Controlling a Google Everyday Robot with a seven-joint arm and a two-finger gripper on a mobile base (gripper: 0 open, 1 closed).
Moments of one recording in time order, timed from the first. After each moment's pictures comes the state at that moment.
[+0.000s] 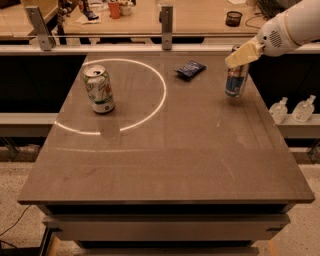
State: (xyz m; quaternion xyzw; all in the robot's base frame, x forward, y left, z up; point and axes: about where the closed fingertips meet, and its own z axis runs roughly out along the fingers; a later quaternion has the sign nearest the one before) arm 0.668 -0.223 0.942 -0.34 0.86 0.12 0.37
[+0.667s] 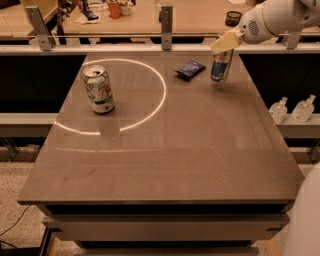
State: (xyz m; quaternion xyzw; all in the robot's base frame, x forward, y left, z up) arm 0.735 -0.197 0.947 -0.34 0.84 0.13 0.40
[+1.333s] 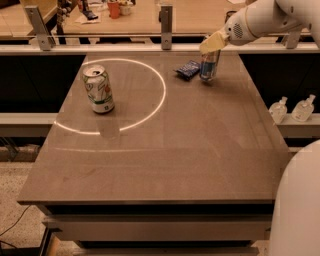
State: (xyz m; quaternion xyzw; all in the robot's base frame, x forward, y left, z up) arm 0.763 -0.166 0.933 -0.35 0.83 0.14 0.41
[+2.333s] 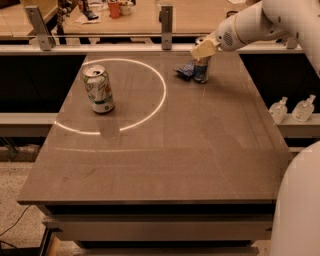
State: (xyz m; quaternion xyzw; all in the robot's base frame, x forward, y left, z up) arm 0.771 -0.142 0.918 -0.39 0.80 0.13 0.43
